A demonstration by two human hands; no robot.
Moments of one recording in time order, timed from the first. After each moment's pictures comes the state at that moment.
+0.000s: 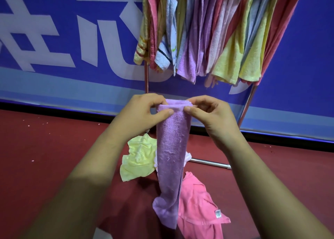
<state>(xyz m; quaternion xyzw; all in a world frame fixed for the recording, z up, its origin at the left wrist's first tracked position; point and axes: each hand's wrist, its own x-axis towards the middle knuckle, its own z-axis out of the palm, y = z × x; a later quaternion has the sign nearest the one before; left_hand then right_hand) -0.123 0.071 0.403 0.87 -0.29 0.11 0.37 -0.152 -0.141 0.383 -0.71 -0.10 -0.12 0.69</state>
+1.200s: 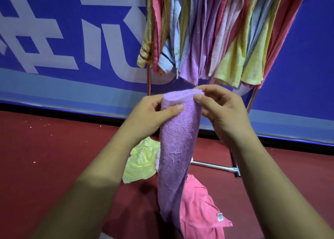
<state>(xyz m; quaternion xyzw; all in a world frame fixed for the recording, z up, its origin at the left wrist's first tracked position) -0.143 0.059 0.414 0.75 -0.23 -0.02 0.62 -0.154 -0.136 0.406 -0.66 -0.12 -0.14 0.73</state>
